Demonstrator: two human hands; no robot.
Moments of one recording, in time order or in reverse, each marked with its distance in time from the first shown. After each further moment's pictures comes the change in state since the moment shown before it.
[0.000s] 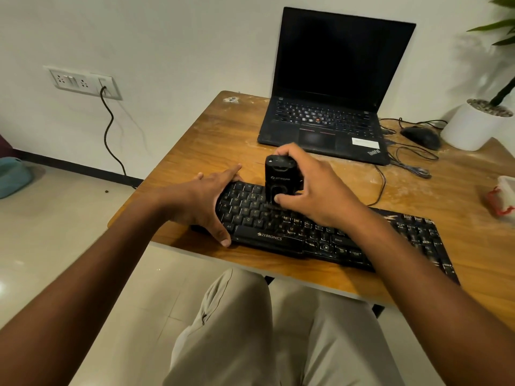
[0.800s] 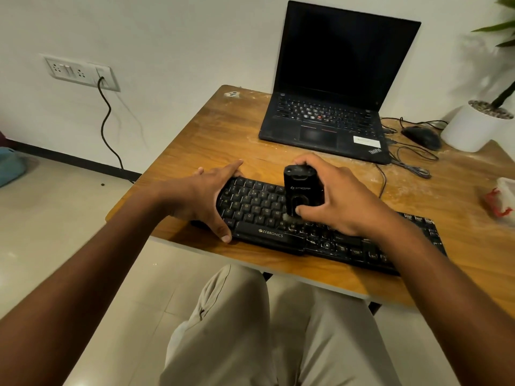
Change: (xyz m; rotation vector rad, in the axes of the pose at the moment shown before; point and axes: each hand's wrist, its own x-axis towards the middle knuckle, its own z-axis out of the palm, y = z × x) left_hand -0.002 0.004 -0.001 -0.018 -0.018 -0.012; right_hand -0.021 0.009 -0.016 -0.090 -0.099 0.090
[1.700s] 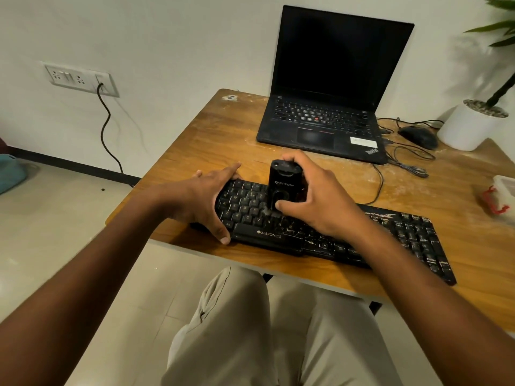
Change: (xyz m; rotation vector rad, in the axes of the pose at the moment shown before) left_hand 0.005 -0.009 0.000 0.025 0.003 0.022; right_hand 0.008 -0.009 0.022 0.176 0.099 -0.018
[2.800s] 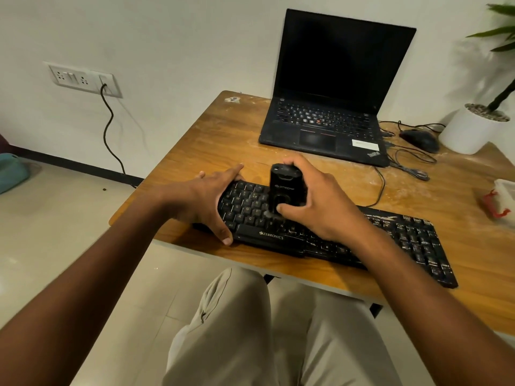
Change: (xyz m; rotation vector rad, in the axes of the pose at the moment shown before) left_hand -0.004 0.003 -0.001 -0.015 0.004 0.021; right_hand -0.002 -0.005 0.004 -0.053 -0.004 0.009
